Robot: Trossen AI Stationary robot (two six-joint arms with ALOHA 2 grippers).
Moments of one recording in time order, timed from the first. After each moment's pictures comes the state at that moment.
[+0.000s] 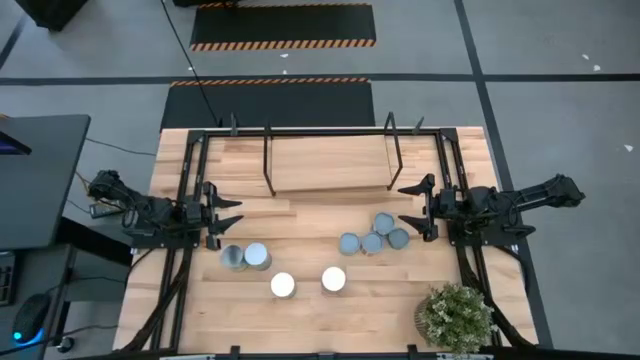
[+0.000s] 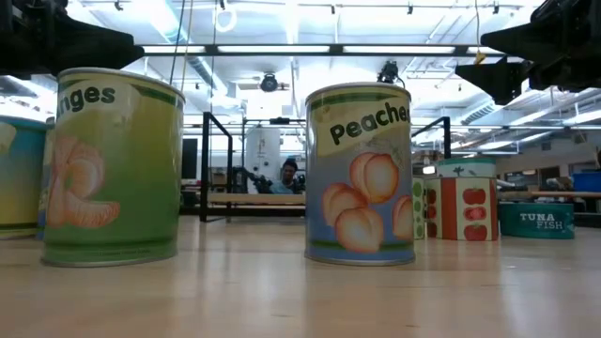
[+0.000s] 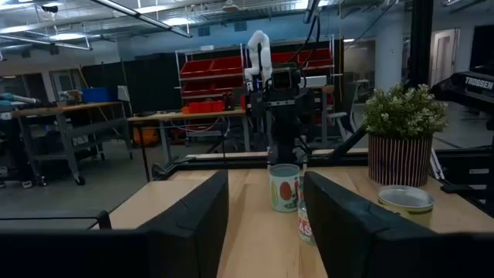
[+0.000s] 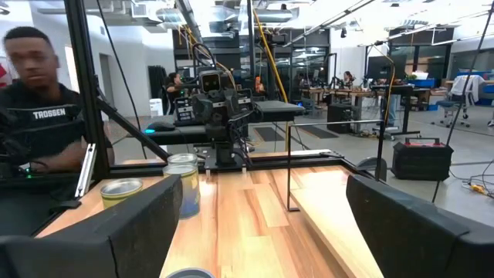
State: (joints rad) left arm -0.49 0.01 0.01 0.20 -0.66 0.17; right arm 0.19 0.19 0.01 0.34 0.29 -0.03
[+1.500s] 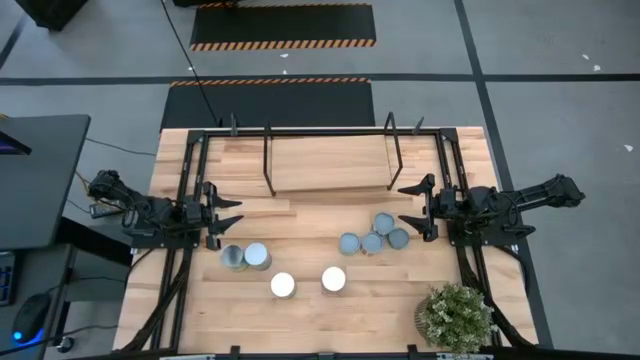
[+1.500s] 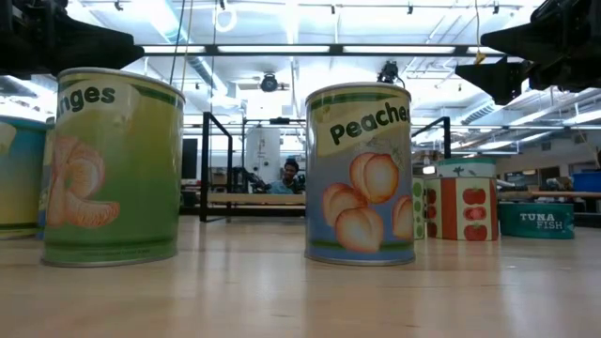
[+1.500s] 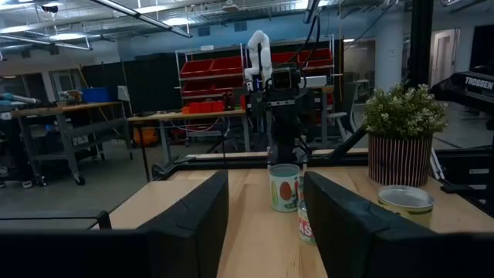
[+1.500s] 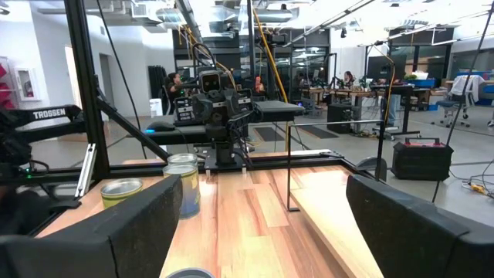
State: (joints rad) left arm -0.49 0.01 0.01 0.20 -0.66 0.17; right arm 0.19 0.19 0.01 0.34 0.29 -0.03
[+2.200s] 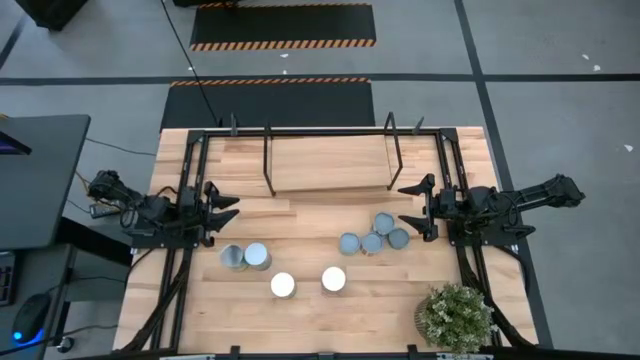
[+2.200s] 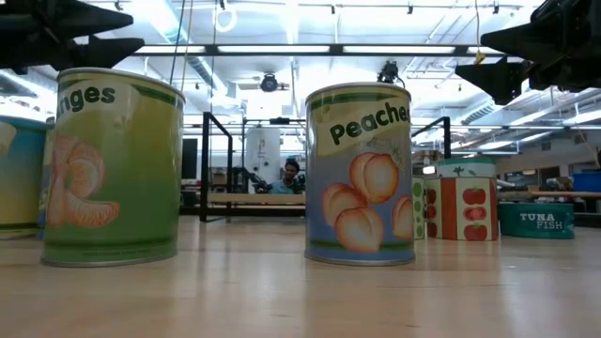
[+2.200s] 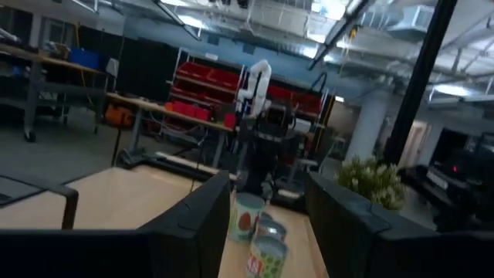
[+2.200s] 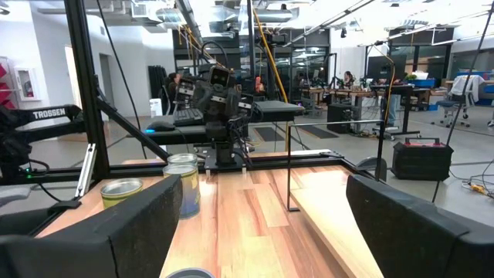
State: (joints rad) left arm -0.49 0.01 0.01 0.31 -0.67 -0.14; right arm 0.19 0.19 0.01 0.34 0.29 -0.03
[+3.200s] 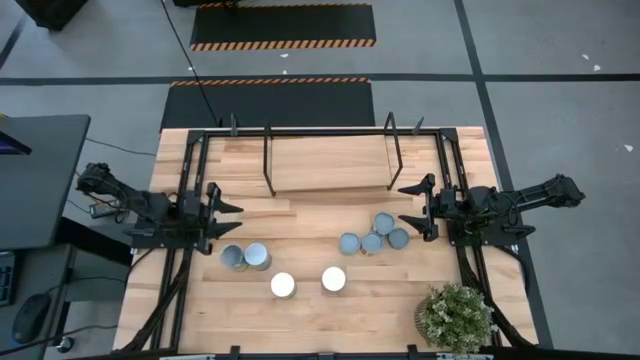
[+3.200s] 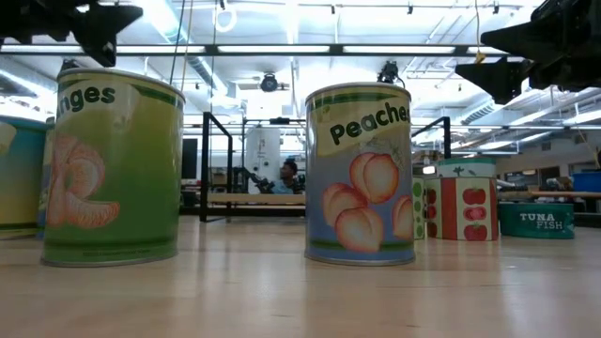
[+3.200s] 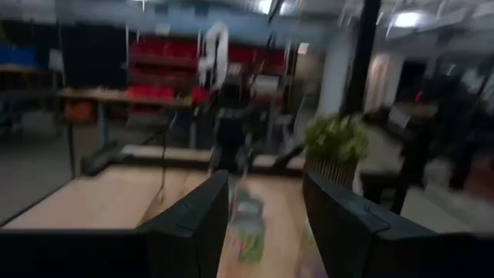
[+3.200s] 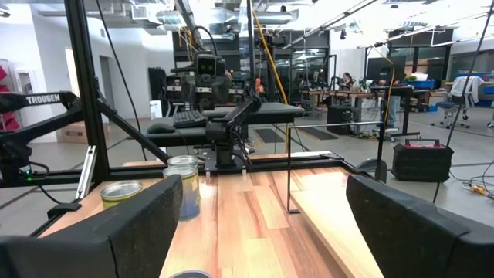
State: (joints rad) left arm -0.48 0.24 0.21 0.13 -0.52 -0.05; right arm 0.19 0.19 0.01 0.35 0.29 -0.03
